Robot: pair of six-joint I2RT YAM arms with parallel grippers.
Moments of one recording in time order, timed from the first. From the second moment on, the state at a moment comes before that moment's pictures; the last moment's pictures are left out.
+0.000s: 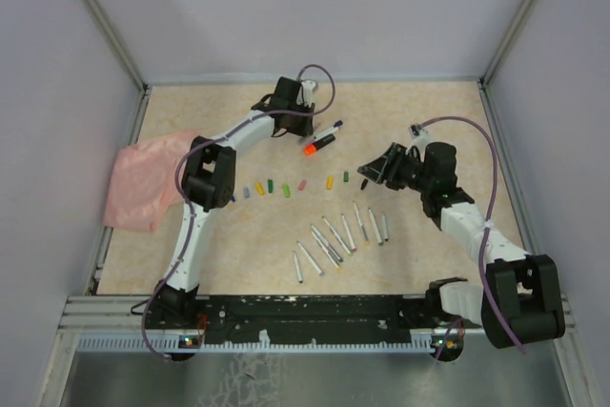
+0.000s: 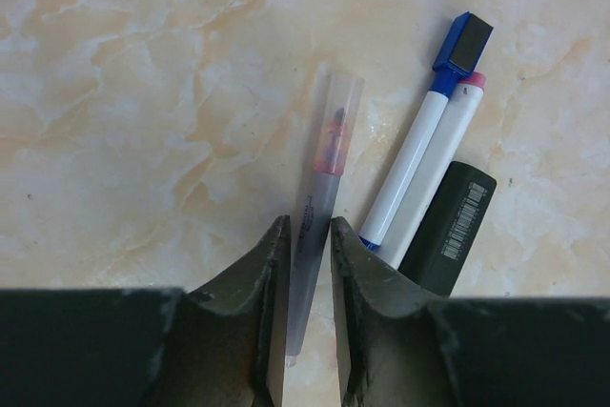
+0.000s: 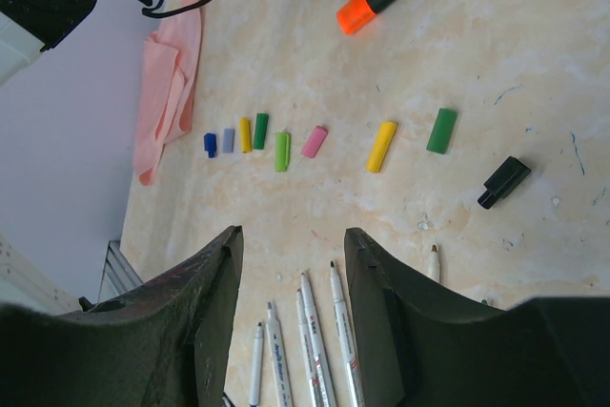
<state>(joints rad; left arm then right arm) -0.47 2.46 2.05 -0.35 0.16 -0.07 0.15 1.17 0.58 0.19 -0.57 0.67</state>
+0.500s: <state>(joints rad) -0.46 2.30 1.80 -0.33 0.01 -0.05 0.15 1.17 0.58 0.20 -0.57 0.67</state>
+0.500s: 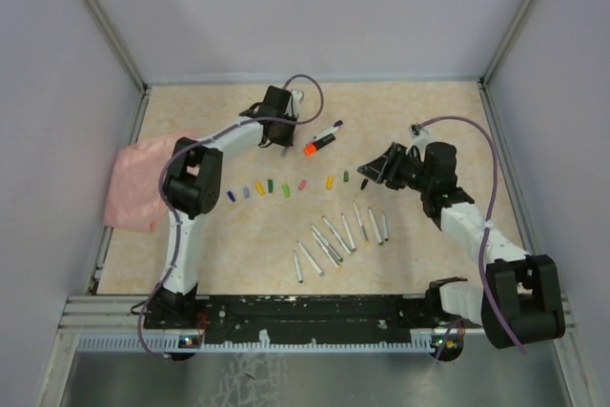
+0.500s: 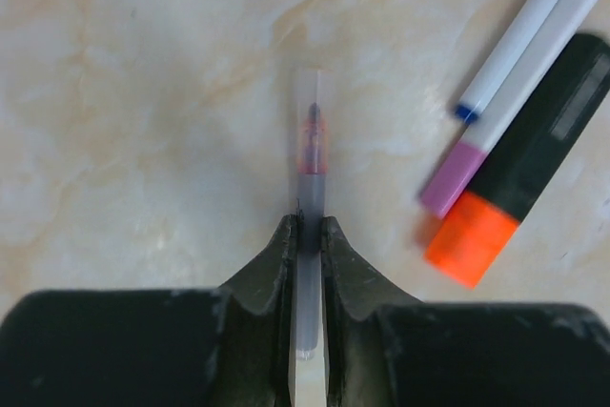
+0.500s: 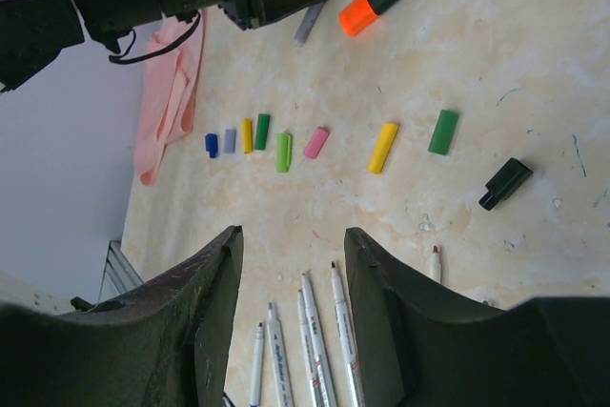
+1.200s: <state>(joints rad) -0.42 2.16 1.63 -0.43 -0.07 -0.05 0.15 1.10 0.55 0.23 -0.59 0.68</state>
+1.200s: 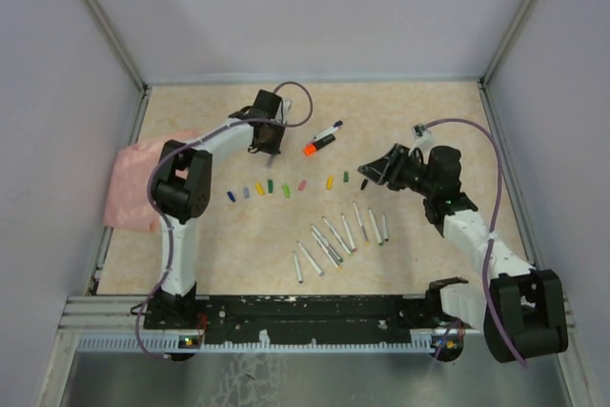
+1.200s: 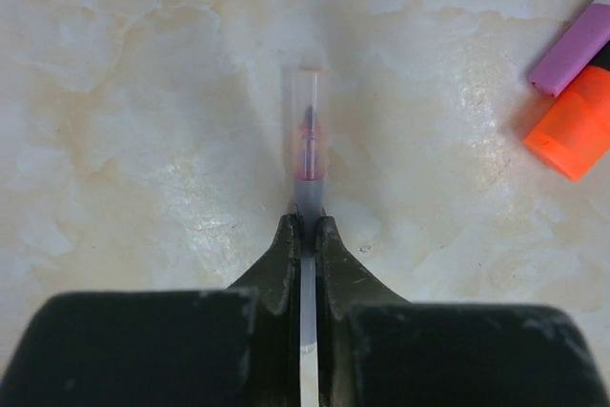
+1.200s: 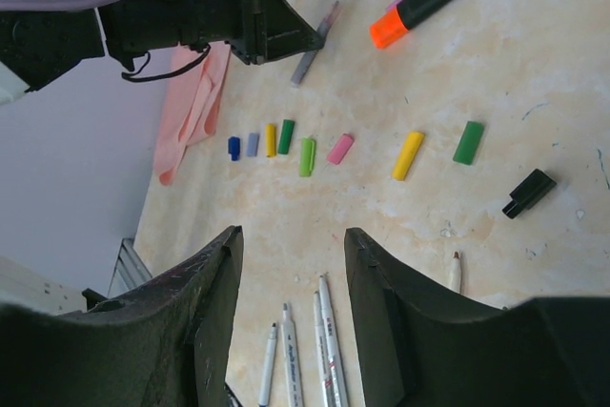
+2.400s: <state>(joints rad) -0.69 1.28 0.76 0.55 0.45 -0.79 0.56 0.89 0.48 0.44 -0.44 0.76</state>
